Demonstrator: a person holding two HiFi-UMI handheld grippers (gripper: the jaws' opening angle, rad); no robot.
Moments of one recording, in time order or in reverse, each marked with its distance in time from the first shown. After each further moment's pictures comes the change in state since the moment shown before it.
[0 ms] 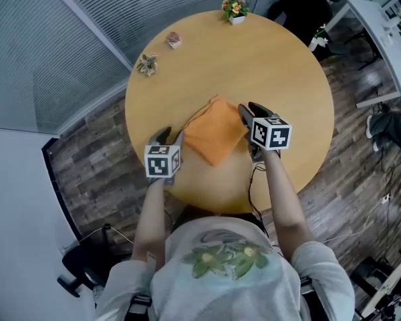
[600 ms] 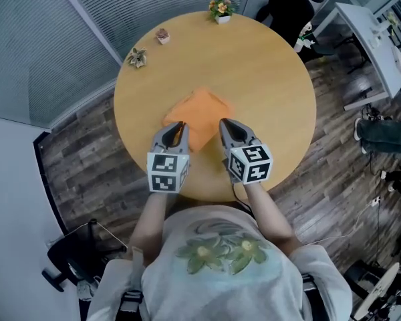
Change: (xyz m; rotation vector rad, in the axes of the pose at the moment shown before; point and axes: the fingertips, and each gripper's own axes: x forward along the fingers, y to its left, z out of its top) left arm -0.088 -0.131 0.059 0.136 -0.282 -0.011; right arm -0.117 0.083 -0.018 -0.143 -0.159 0.071
